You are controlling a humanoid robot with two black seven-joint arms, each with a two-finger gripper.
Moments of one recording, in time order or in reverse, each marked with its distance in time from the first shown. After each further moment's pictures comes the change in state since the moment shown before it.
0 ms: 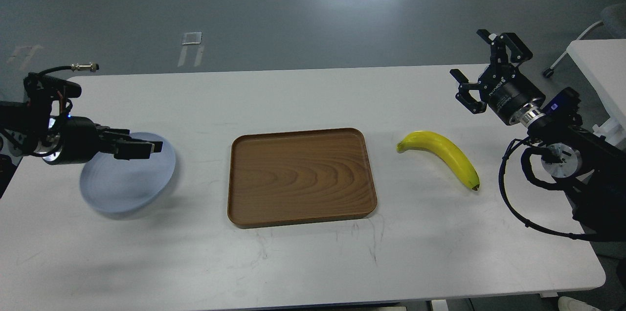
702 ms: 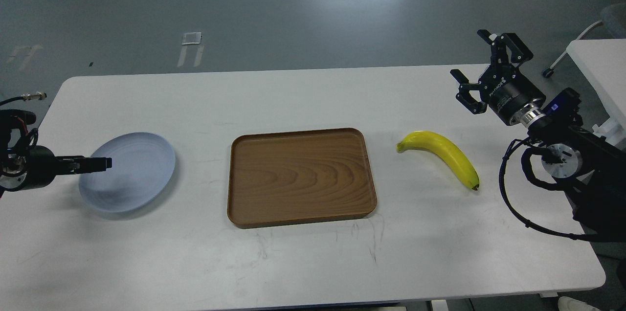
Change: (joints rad) left arm 0.024 -0.091 0.181 0.368 -0.241 0.081 0.000; right arm -0.002 -0.002 0.002 0.003 0.000 0.000 0.001
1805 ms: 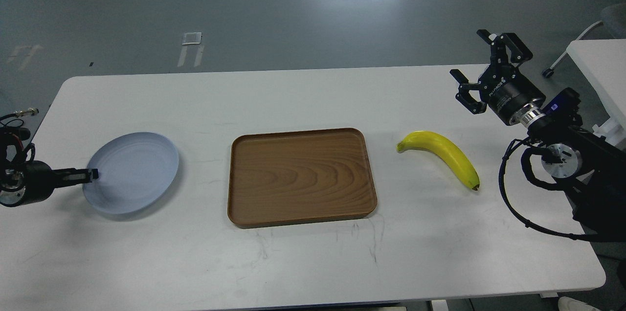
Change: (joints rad) left arm 0.048 -0.025 0.034 0.067 -0.068 0.039 0.000; right arm 0.000 -0.001 0.000 0.002 0.000 0.000 -0.001
